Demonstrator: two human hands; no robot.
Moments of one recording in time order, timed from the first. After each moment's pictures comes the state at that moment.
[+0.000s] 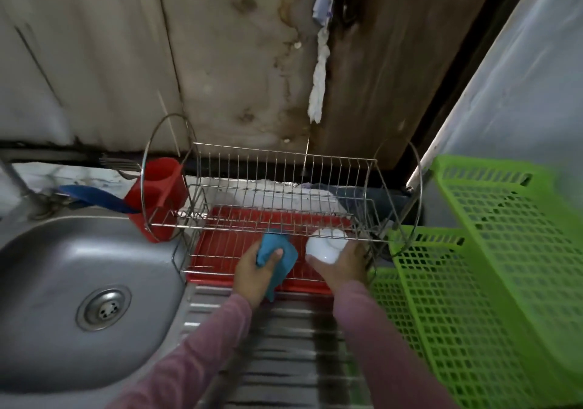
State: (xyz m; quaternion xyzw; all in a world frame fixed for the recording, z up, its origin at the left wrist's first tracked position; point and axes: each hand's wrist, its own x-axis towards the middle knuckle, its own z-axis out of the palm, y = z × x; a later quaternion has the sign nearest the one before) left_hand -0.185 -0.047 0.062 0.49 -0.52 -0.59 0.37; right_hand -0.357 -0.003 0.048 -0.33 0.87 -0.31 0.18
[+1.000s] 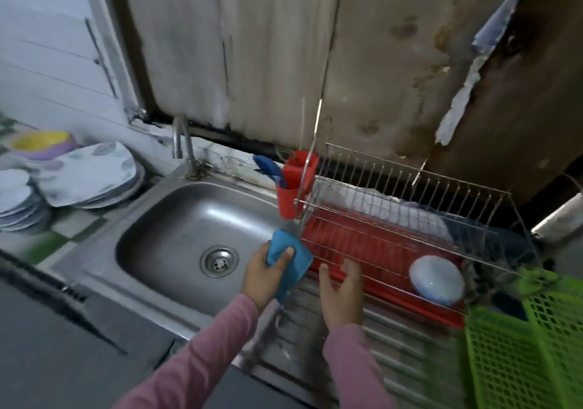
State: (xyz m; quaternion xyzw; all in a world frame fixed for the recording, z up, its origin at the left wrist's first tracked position) left_hand -0.004 -0.026 0.067 0.53 -0.45 -0.53 0.49; right_hand -0.139 0.012 0.056 -0.39 0.73 -0.48 0.29
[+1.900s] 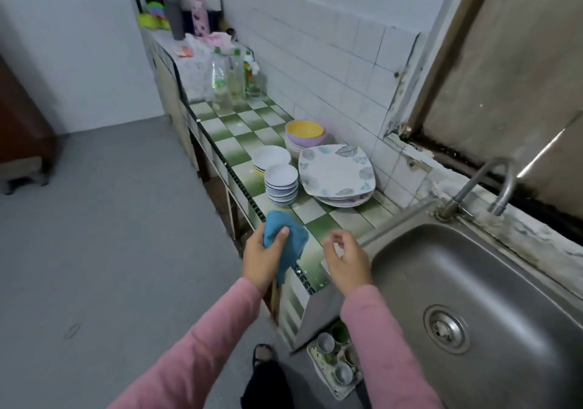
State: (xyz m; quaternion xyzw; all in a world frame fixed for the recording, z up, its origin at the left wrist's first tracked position) left_hand 0.492 -0.009 0.056 0.66 -0.26 -0.30 0.64; right_hand 0.350 -0.085 0.062 -0.71 0.51 -0.26 0.42
